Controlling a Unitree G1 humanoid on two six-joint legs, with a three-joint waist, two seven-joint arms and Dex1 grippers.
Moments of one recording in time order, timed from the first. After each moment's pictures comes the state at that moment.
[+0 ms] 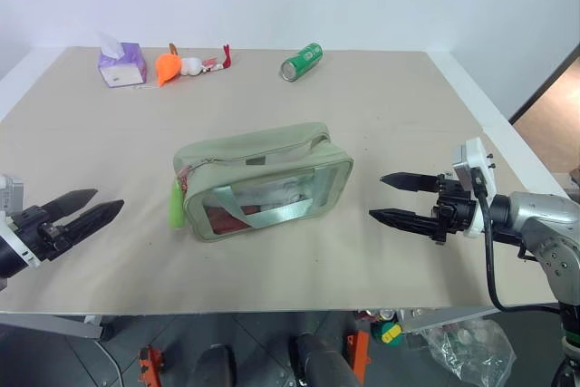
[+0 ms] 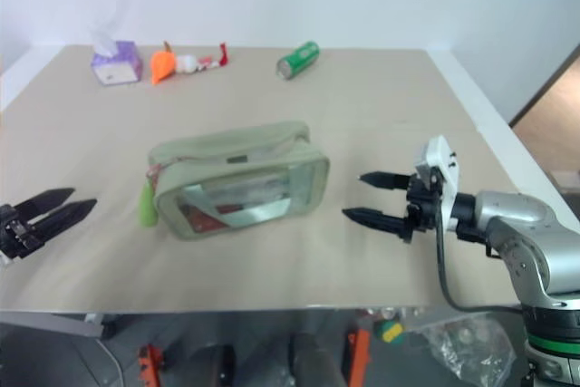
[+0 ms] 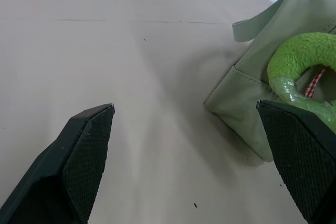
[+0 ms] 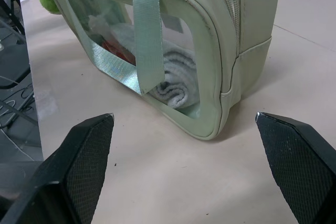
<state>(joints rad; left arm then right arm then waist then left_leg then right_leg) 0.09 0.80 0.67 -0.14 -0.87 0.69 -0.90 -0.29 -0.87 -0.22 -0.26 0.69 0.70 1.08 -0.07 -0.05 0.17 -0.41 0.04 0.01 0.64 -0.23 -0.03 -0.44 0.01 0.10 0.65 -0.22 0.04</state>
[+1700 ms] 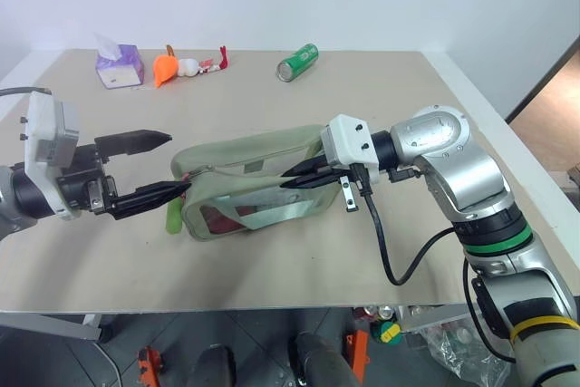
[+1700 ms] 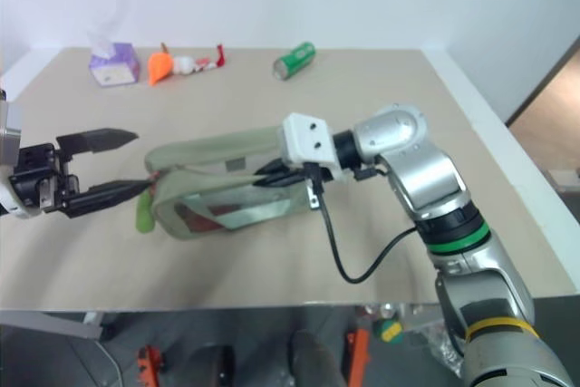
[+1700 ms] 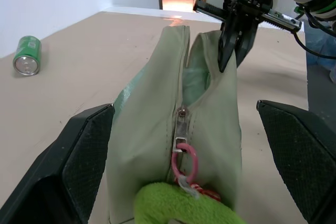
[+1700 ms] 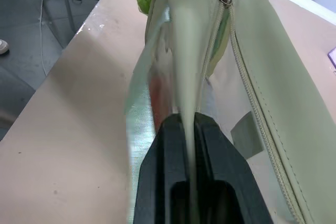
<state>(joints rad) -0.21 0.97 0.48 -0.42 -0.94 0.65 -1.00 -0.91 -0.63 0.32 -0.07 0.27 0.28 1.33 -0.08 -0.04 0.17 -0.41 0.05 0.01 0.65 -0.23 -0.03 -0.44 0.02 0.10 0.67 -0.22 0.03</state>
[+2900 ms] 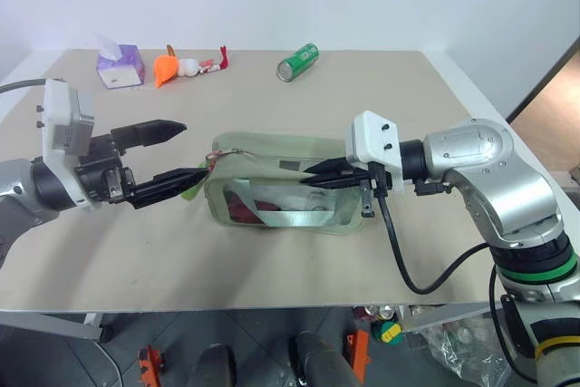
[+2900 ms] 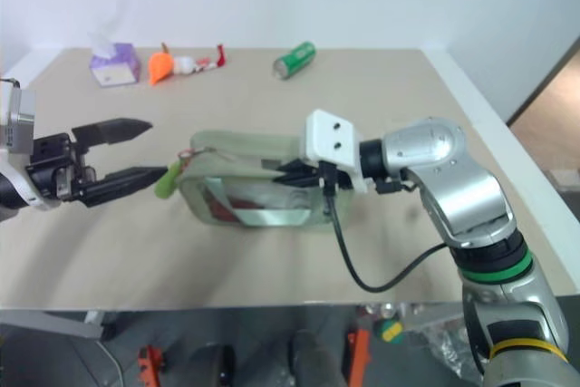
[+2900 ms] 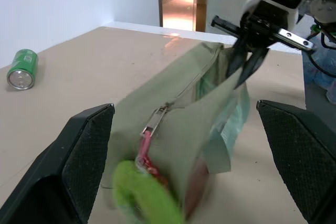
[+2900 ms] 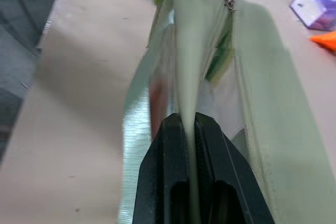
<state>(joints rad) -0.29 0.94 0.41 -0.44 -1.01 0.68 -0.88 -0.77 -0.75 0.20 -0.37 0.34 0.59 1.19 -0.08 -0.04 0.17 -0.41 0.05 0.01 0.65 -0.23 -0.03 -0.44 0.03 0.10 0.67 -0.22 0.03</state>
